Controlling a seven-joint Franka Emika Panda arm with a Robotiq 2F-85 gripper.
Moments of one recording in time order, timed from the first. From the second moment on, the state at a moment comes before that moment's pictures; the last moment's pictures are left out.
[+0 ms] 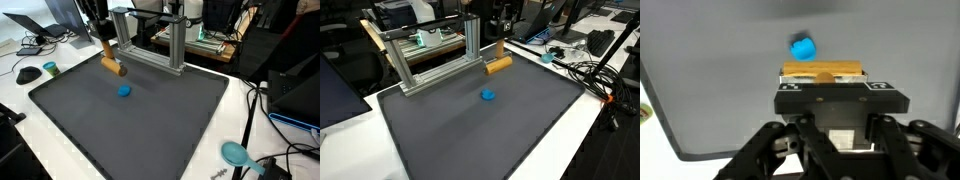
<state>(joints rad) -0.01 0.25 -0.03 -1.68 -0.01 1.97 0.11</state>
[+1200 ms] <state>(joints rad) 0.05 0.18 -0.04 -1.80 -0.03 2.09 0.75</state>
